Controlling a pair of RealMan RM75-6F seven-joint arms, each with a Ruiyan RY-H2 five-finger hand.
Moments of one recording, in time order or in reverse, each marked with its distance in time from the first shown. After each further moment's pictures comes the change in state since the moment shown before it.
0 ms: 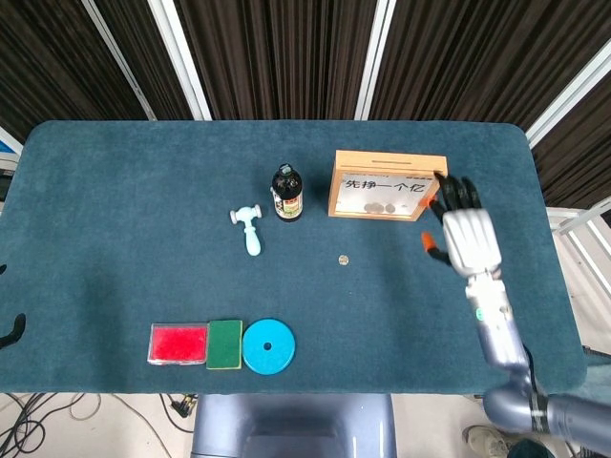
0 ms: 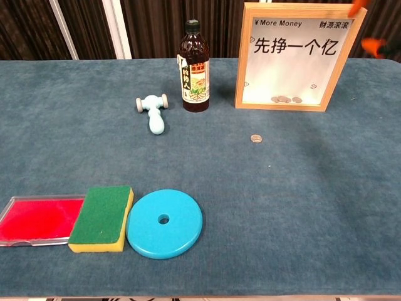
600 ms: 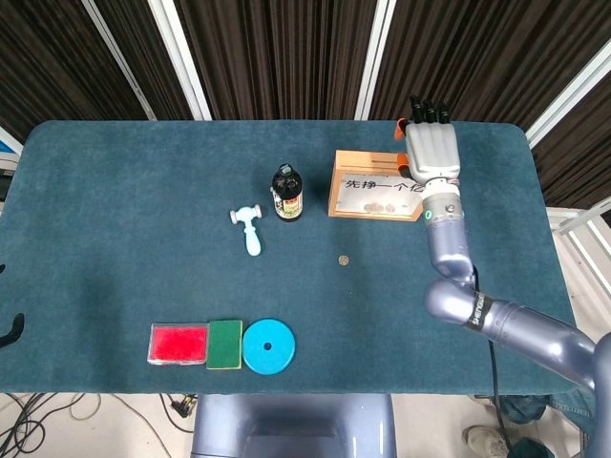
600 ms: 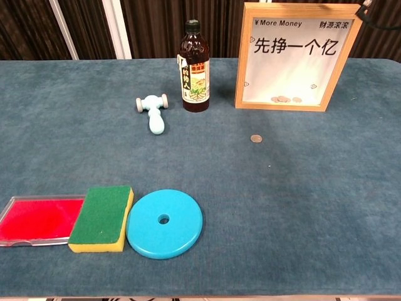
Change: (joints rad) left arm 0.000 -0.002 -0.002 0.009 -0.006 -0.003 -0.002; right arm 0.451 -0.015 0.267 0.254 0.643 -0.364 -0.399
